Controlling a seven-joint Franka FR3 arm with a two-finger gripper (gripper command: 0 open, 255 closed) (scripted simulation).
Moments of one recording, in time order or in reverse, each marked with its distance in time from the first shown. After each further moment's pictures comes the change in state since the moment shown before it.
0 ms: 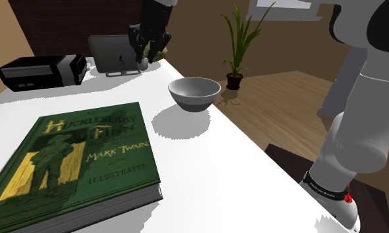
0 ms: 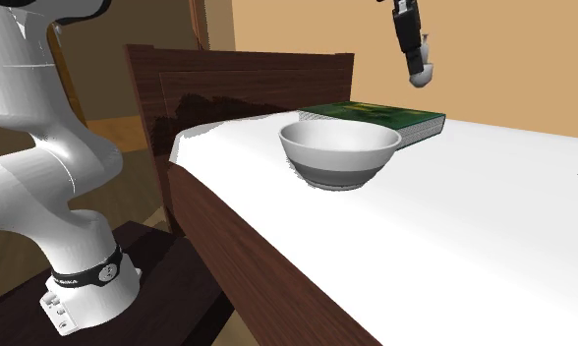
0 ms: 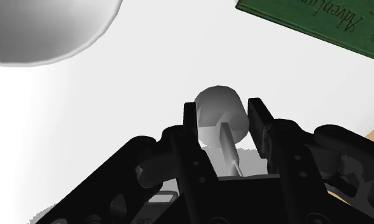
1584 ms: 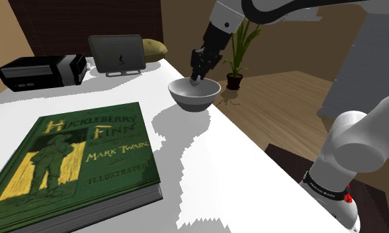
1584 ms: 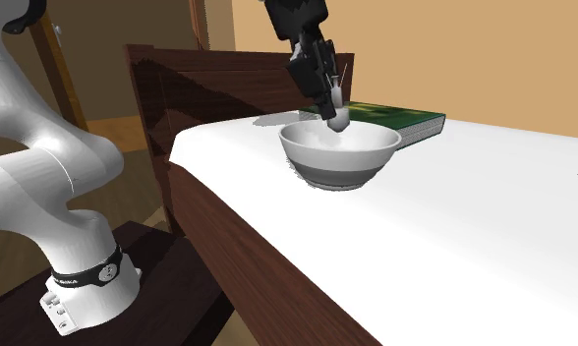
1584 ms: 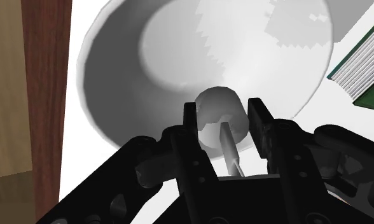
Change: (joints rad) arm -0.049 -0.545 -0.177 -0.705 0.263 0.173 -0.303
